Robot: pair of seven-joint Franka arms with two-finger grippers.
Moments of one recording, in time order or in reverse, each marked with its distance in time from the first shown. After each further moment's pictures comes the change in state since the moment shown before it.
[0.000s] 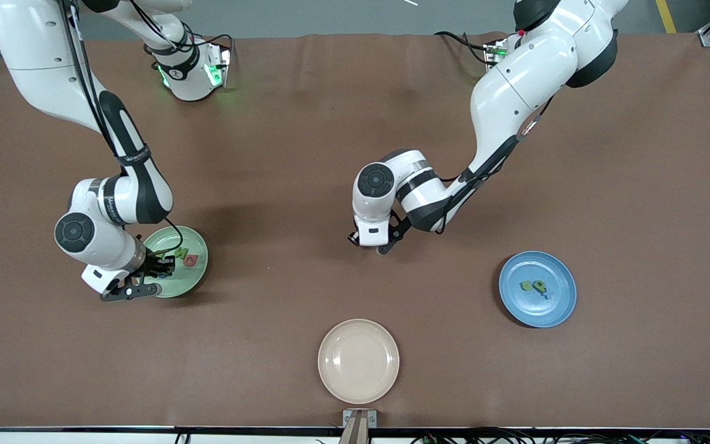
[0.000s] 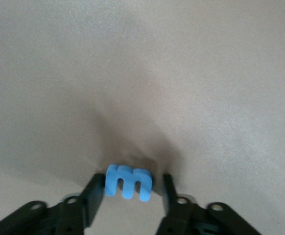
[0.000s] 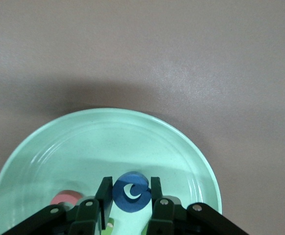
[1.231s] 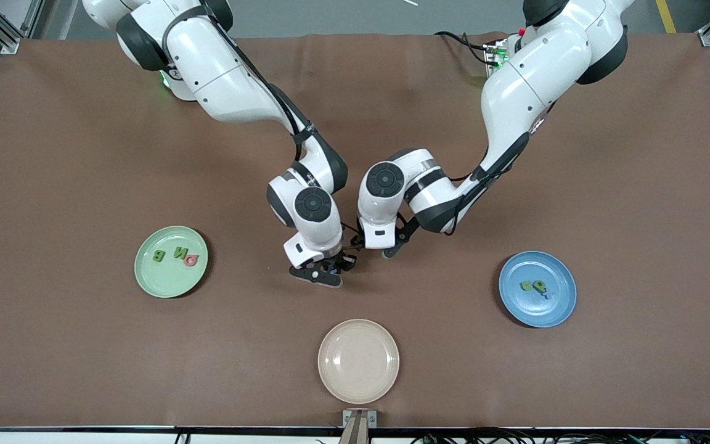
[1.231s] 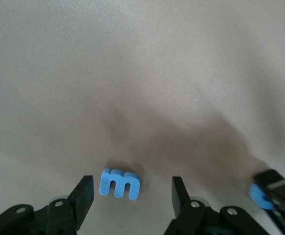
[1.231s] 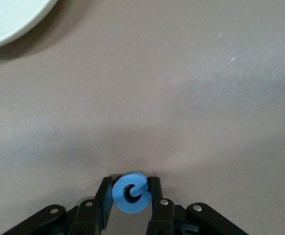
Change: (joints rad) left arm 0.055 -0.026 -0.036 -0.010 0.000 0.000 0.001; right arm 0.585 0.365 0.010 0.579 -0.005 -0.110 1.015
